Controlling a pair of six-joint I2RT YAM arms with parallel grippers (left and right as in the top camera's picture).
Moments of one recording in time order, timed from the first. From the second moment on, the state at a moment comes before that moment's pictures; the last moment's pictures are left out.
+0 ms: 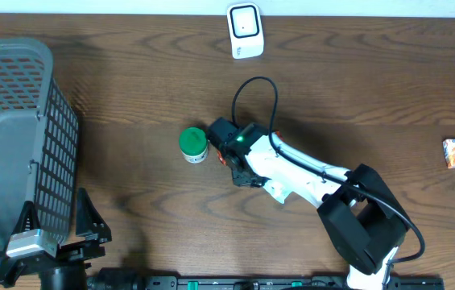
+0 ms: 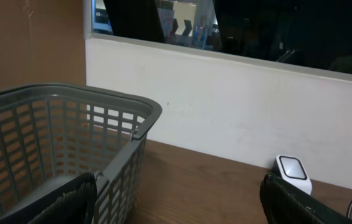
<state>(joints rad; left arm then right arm) -0.02 0.01 0.75 -0.66 -0.22 -0.14 0.79 1.95 1.33 -0.98 0.22 0.70</state>
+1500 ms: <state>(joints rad) -0.02 0.01 0.75 -0.66 -0.22 -0.14 0.76 1.86 1.08 -0.95 0.11 0.67</state>
